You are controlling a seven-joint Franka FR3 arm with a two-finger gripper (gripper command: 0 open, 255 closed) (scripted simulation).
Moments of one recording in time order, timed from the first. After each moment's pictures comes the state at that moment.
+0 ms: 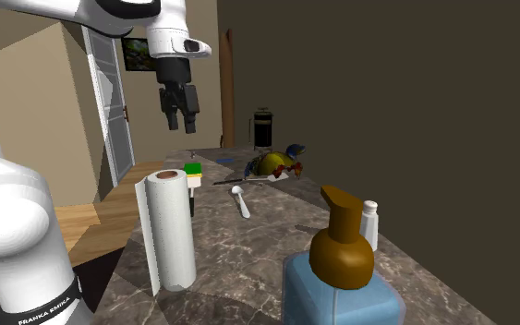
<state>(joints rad) -0.01 -0.78 -0.07 -2.36 -0.09 1.61 -0.03</state>
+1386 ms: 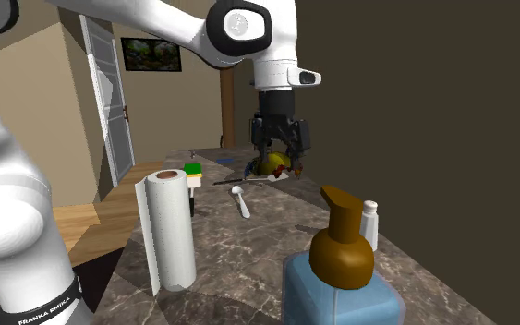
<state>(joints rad) -0.07 -0.23 -0.40 -2.07 -0.14 1.91 -0.39</state>
